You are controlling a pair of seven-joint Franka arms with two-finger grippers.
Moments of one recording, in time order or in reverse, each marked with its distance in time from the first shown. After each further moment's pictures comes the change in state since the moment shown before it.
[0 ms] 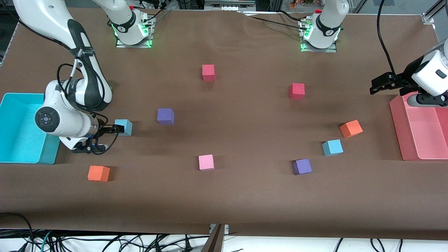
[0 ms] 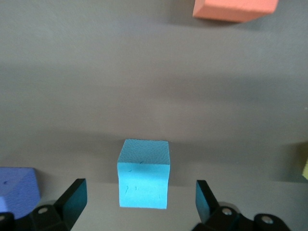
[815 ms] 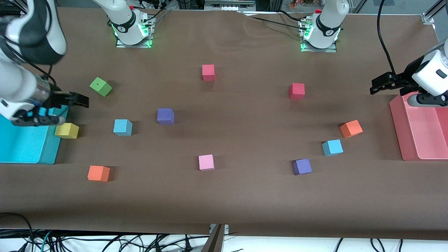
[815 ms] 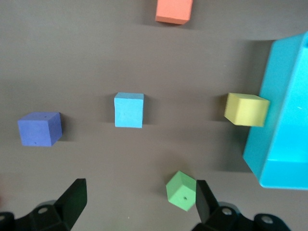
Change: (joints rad) left arm 0.000 0.000 0.000 0.002 0.000 0.000 0.000; right arm -0.014 -0.255 -0.003 0.124 -0.081 -0.366 -0.001
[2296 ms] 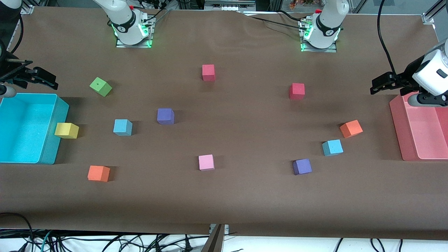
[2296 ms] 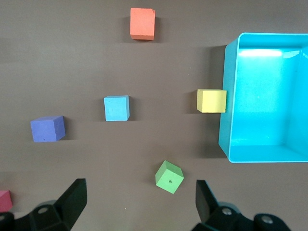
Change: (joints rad) left arm 0.000 0.000 0.000 0.002 0.000 0.000 0.000; right arm -0.080 -0.224 -0.012 0.005 -0.011 -0.096 -0.012
